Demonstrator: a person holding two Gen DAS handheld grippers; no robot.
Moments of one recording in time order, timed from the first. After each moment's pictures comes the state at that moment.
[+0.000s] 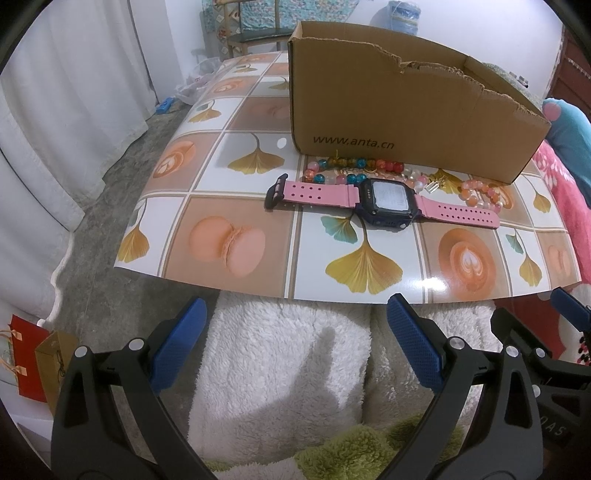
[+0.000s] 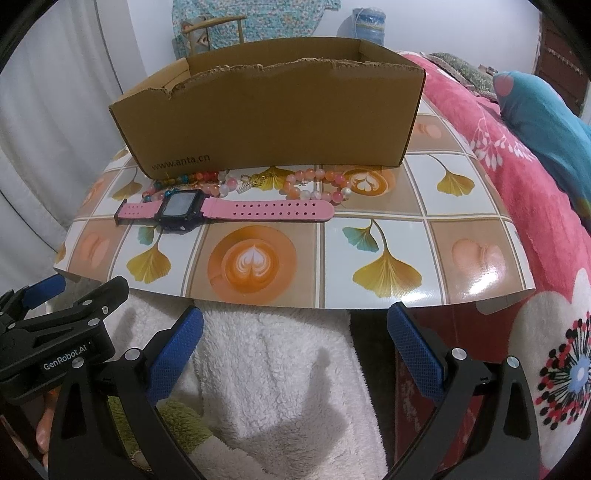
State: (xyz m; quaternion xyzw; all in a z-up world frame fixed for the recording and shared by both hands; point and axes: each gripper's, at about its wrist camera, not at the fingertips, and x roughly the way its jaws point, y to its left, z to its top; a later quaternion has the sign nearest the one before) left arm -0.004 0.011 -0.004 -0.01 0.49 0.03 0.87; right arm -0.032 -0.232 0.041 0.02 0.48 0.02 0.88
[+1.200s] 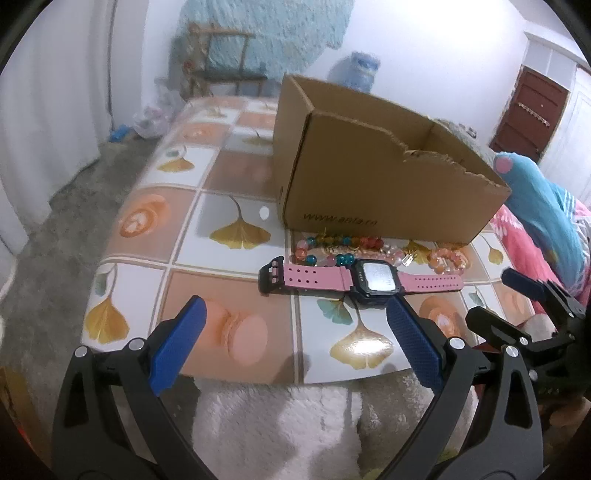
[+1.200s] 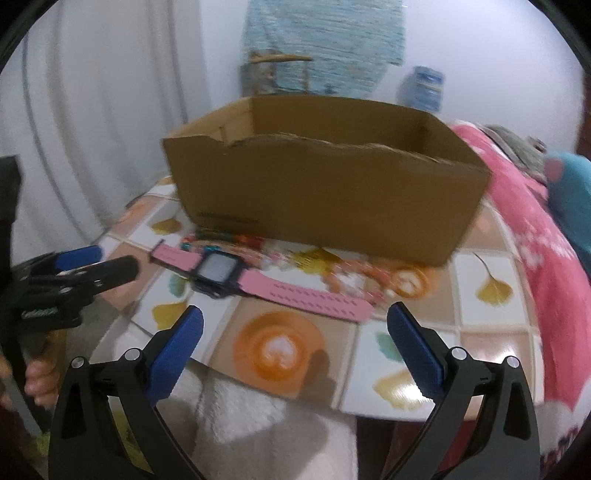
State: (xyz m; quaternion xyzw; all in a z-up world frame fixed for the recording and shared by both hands) left arm 0.032 0.058 0.001 -0.09 0.41 -0.09 0.90; right arm 0.005 -0.212 0.058 -0.04 0.38 0.15 0.91
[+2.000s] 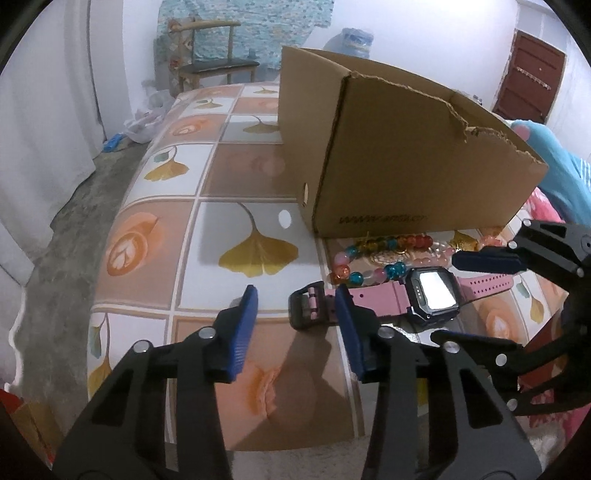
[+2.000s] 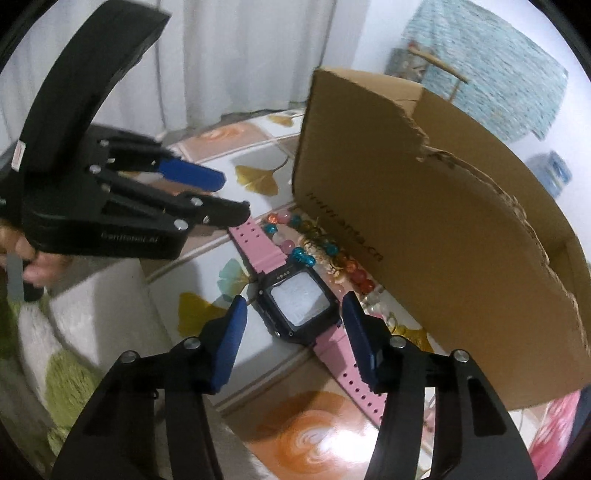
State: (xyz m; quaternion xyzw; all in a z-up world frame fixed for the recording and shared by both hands) left arm 0.072 0.061 -0.023 -0.02 0.43 -0.09 0.90; right arm 0.037 -0.140 0.040 -0.26 0.39 0.33 0.82
